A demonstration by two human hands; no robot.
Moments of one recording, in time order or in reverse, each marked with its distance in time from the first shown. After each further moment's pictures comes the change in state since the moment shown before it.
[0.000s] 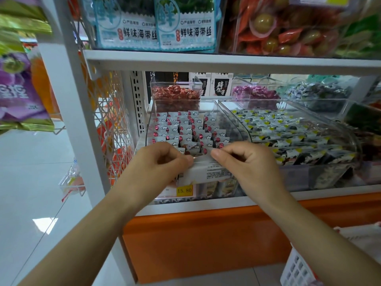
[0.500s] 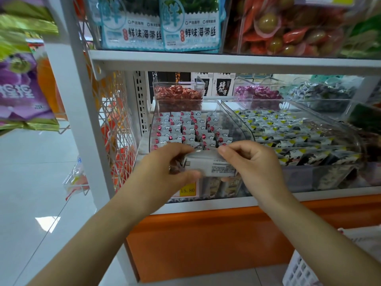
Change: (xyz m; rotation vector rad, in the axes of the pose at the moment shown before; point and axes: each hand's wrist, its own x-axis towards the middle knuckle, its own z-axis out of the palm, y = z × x) left_hand -0.002 -0.003 0.002 0.253 -0.076 0.099; right_hand 0.000 0.007 0.005 0.117 0.097 0.150
